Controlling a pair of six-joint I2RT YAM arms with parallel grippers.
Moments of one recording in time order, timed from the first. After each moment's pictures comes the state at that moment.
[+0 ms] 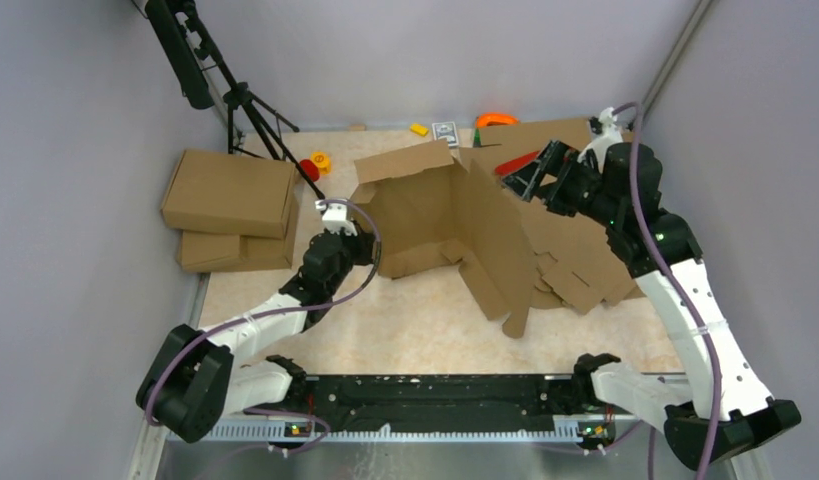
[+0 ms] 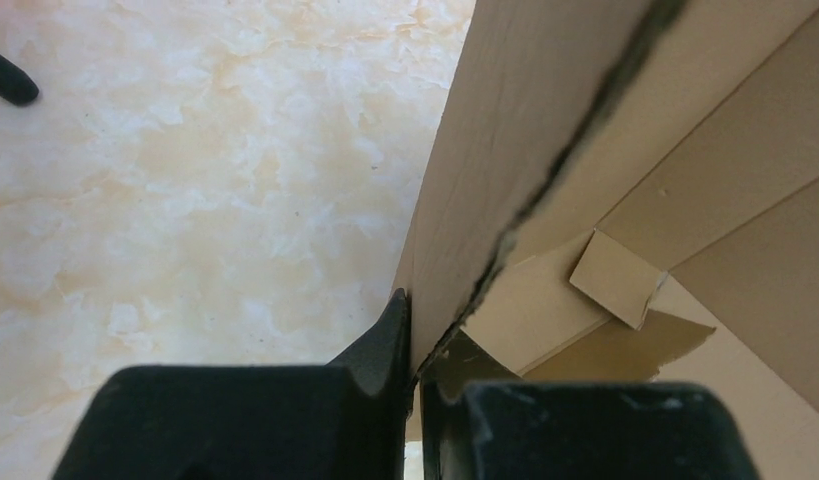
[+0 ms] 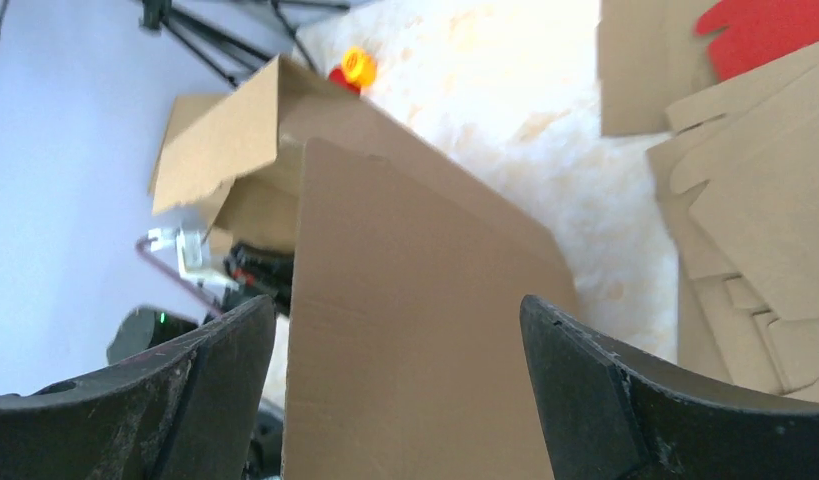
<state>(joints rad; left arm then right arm) -0.52 1.16 0.42 0.50 -0.15 -0.38 0.34 1.03 1.30 -0.63 -0.24 0.63</state>
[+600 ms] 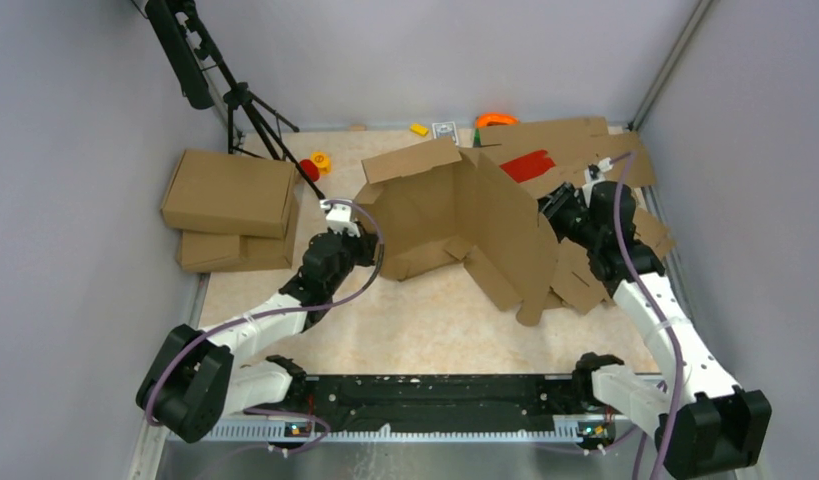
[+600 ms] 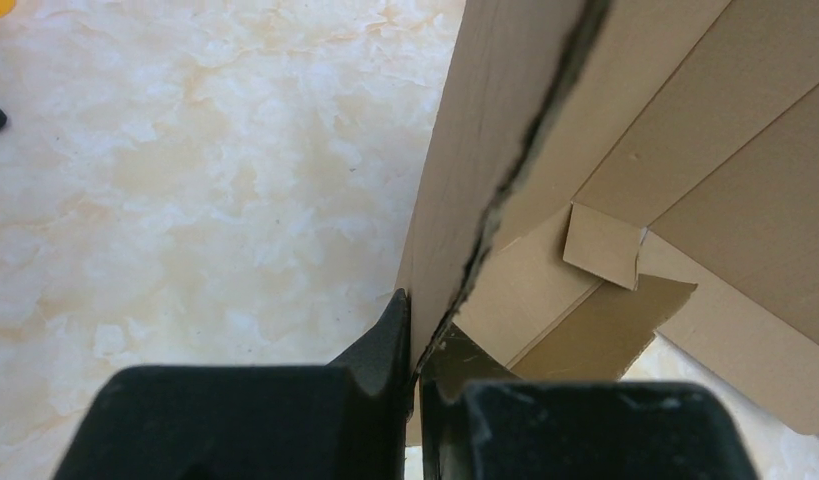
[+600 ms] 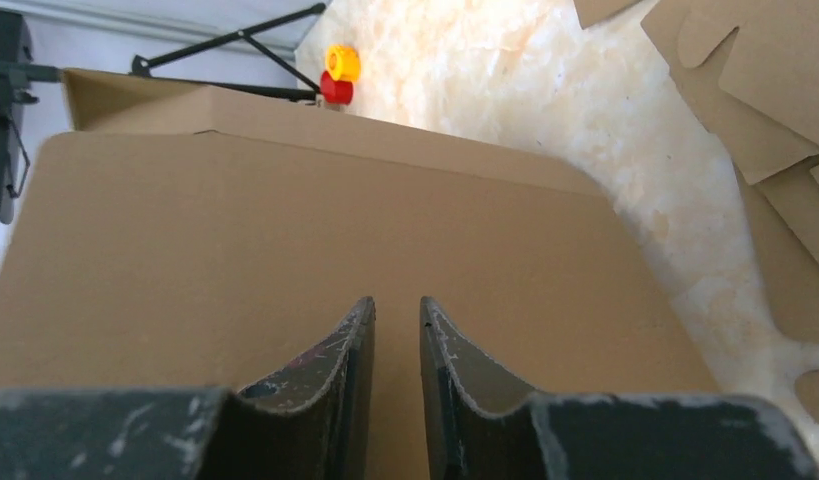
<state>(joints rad) -0.52 1.16 0.42 0.51 -0.09 -0.33 0.18 0.95 0.83 -0.27 -0.34 1.00</state>
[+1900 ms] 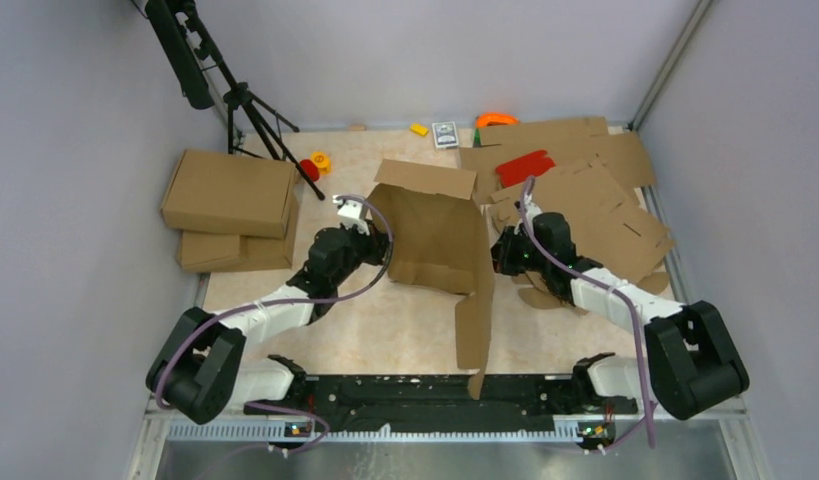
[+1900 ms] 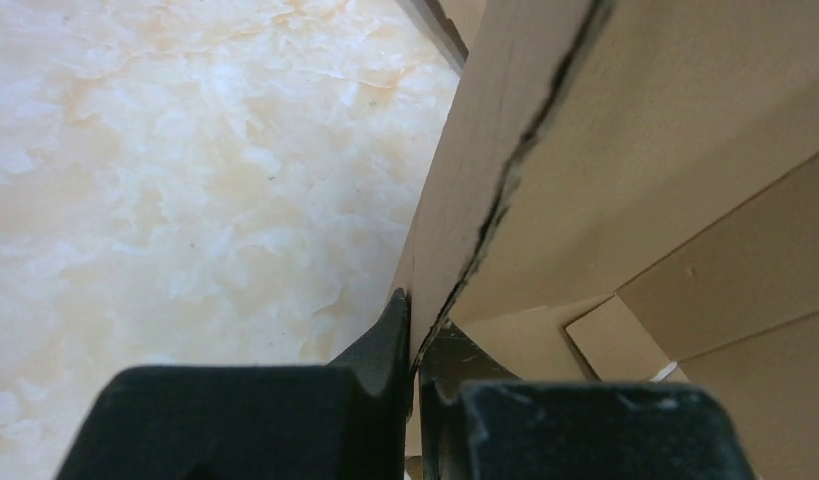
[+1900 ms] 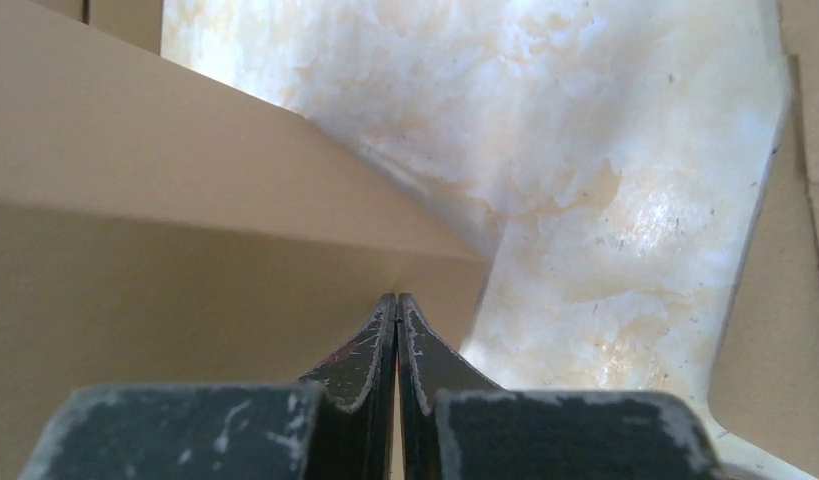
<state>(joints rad) -0.52 1.25 0.46 0.58 0.07 -0.32 0.38 1.25 0.56 0.11 -0.40 0.59</state>
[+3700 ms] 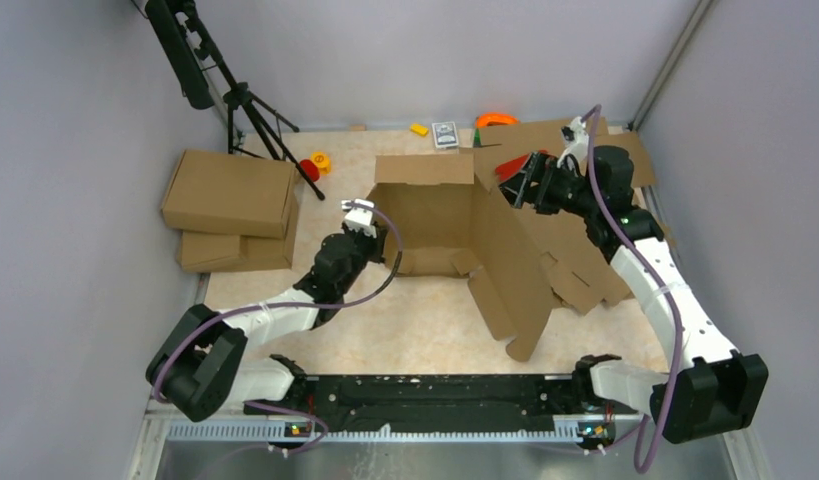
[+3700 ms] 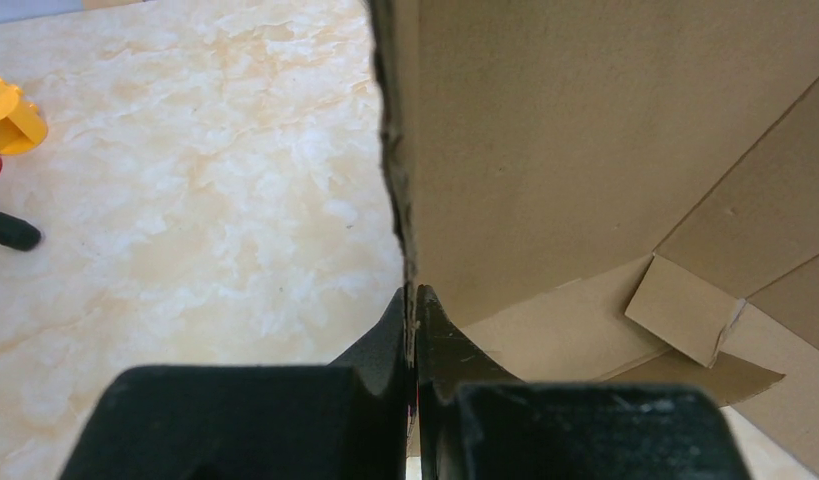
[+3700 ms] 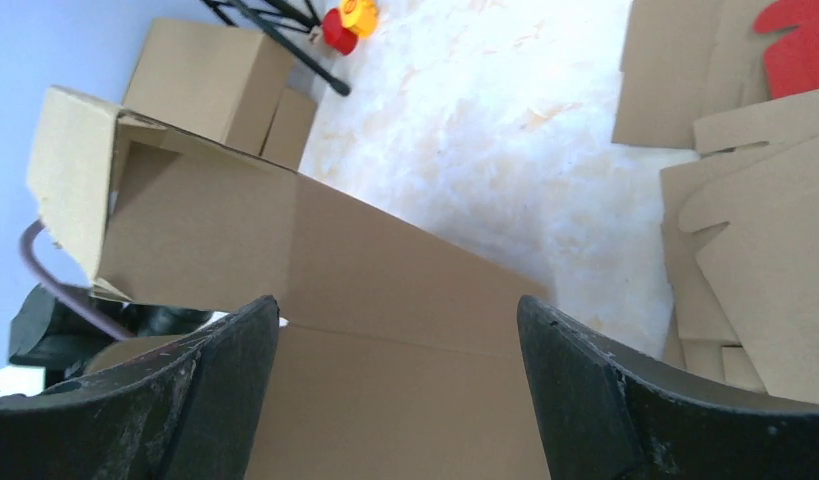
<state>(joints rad) -0.60 1.27 0.44 0.68 -0.15 -0.14 0.20 1.14 1.06 -0.31 -0.48 0.51</state>
